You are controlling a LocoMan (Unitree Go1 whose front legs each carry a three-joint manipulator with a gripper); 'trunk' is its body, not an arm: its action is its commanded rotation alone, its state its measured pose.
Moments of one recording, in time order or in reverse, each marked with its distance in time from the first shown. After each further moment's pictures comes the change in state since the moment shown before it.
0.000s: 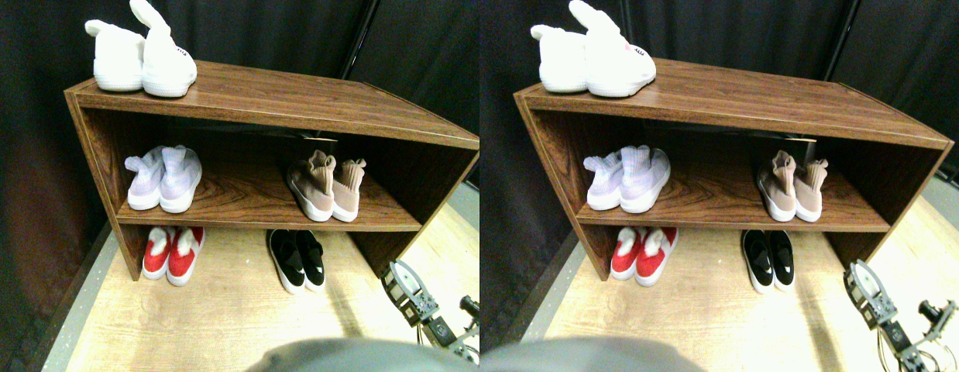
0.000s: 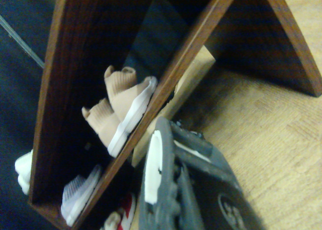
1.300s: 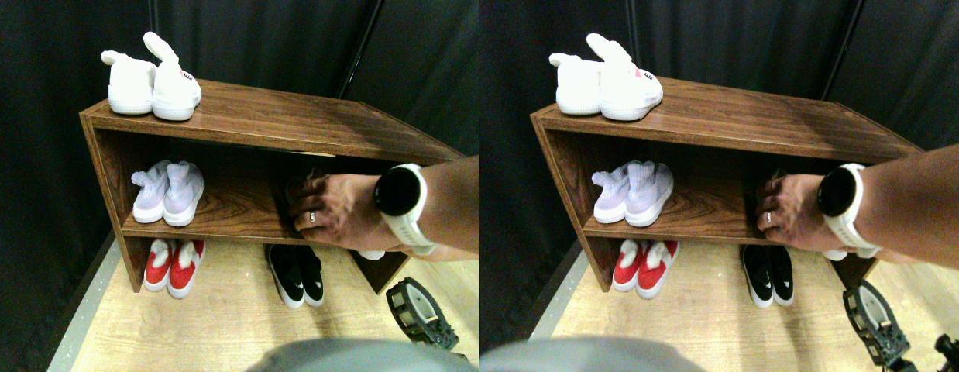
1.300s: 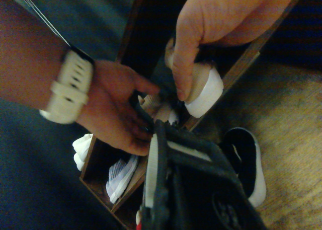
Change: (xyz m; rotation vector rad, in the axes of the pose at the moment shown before) right arm -0.017 0.050 -0.032 -0.067 0.065 0.162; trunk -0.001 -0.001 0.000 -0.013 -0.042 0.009
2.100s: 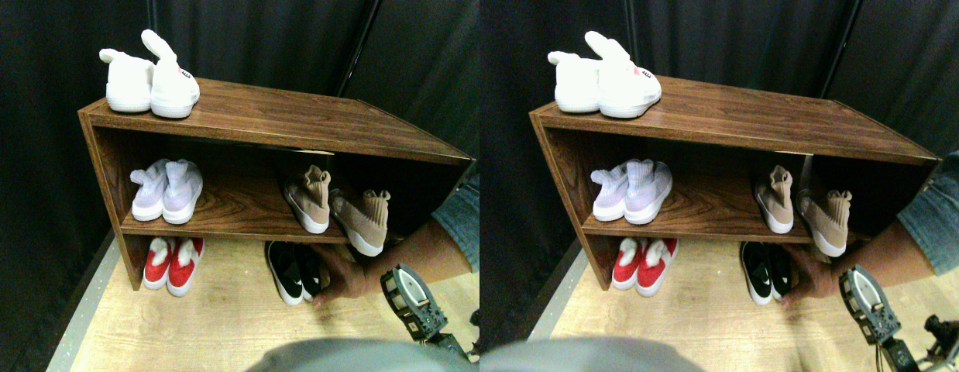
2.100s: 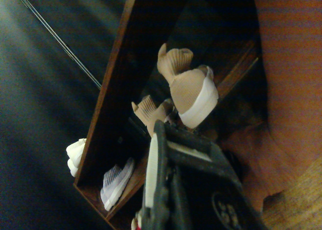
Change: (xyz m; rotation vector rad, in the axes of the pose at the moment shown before) right arm 0.009 -0.008 0.008 -0.008 -0.013 -0.003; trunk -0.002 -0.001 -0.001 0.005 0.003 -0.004
